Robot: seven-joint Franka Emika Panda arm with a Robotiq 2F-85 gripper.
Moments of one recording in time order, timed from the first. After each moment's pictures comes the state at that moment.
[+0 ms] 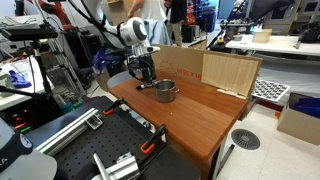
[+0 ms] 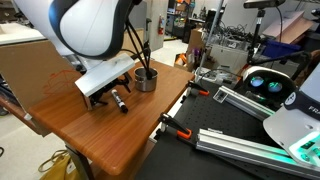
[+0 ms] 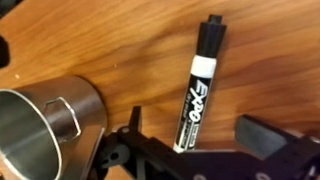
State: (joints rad) arm 0.39 0.69 -0.03 -1.88 -0.38 2.26 0.96
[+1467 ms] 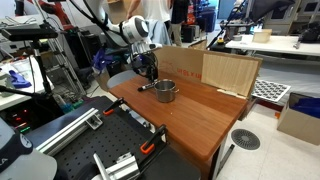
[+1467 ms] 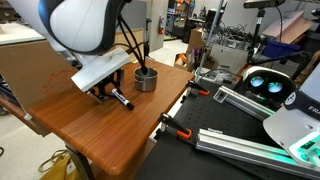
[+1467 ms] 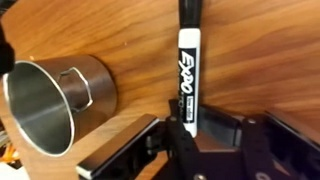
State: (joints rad) arm 0.41 0.71 -0.05 -1.81 -0.41 2.20 0.95
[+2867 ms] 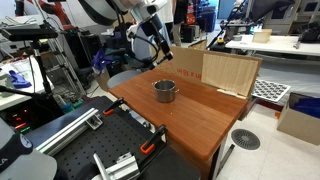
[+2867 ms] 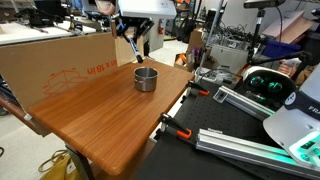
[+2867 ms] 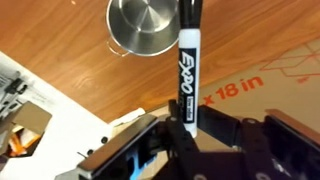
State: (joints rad) arm 0.29 0.11 -0.20 -2.38 -0.75 2.73 1.31
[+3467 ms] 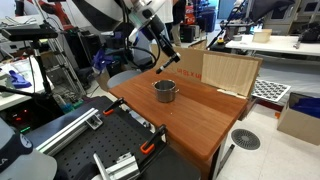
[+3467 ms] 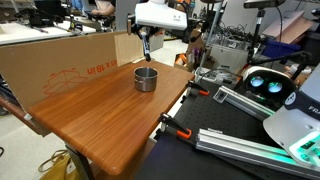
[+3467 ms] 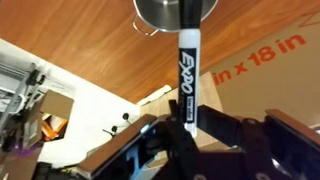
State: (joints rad) arm 0.29 0.05 -0.29 -2.46 -1.22 2.76 1.82
